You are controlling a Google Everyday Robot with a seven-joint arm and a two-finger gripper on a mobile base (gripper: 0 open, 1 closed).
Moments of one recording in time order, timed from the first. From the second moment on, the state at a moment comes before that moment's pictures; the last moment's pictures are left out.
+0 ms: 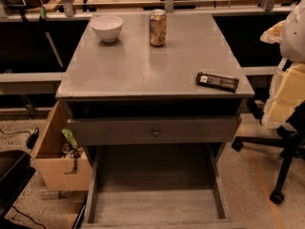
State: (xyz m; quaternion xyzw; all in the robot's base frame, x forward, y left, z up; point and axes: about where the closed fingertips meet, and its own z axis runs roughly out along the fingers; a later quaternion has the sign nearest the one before) arm 0.438 -0.214 0.985 -0.60 0.78 -0.05 0.17
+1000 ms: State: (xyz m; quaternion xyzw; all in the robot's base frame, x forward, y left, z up) arm 0.506 -0.219 0.989 -0.61 0.72 0.03 0.32
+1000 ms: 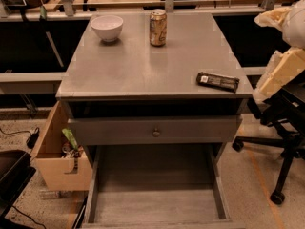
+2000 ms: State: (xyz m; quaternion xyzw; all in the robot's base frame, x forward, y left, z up) arm 0.588 -0.260 0.968 -0.59 0.68 0.09 0.43
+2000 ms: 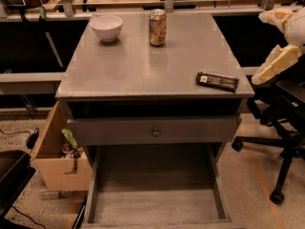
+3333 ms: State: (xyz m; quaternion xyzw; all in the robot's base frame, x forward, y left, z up) arm 0.645 -0.289 0.917 -0.55 0.69 0.12 0.46
